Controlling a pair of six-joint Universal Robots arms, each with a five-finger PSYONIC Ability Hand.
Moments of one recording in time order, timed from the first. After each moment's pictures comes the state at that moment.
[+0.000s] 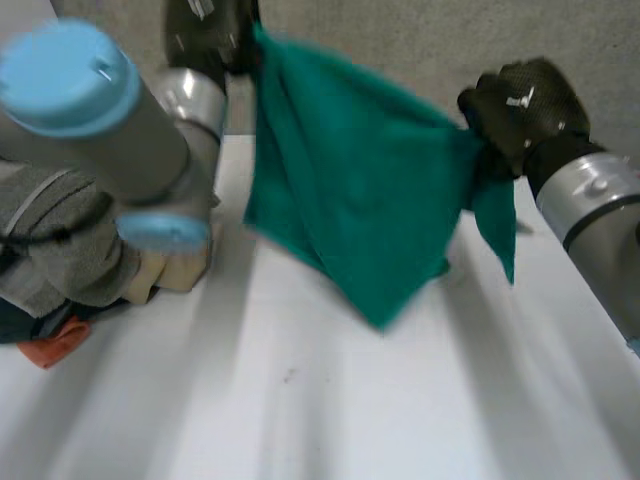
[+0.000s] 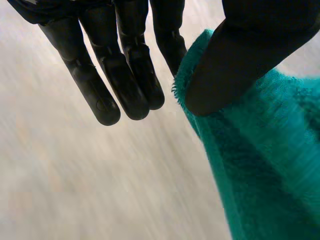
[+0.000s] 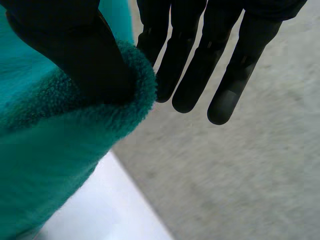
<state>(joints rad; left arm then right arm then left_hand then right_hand) 4.15 -2.15 -0.90 3.49 -1.71 3.25 1.94 -1.43 1.50 -0.19 1.42 2.63 1.14 1.19 1.19 1.20 1.01 1.11 1.17 1.19 1.20 0.98</state>
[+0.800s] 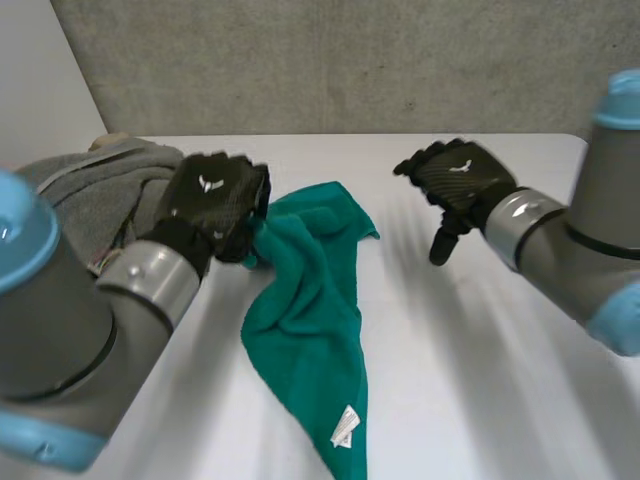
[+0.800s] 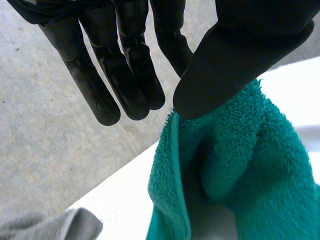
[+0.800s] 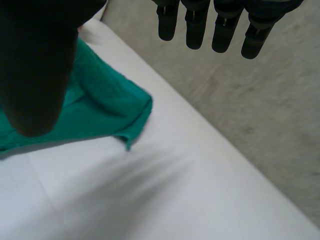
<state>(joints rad) 4.13 -1.72 -1.67 3.35 -1.58 3.38 2.01 -1.15 1.25 0.17 1.39 2.74 1.17 1.20 1.19 1.20 1.01 0.22 0.21 0.21 0.21 0.05</state>
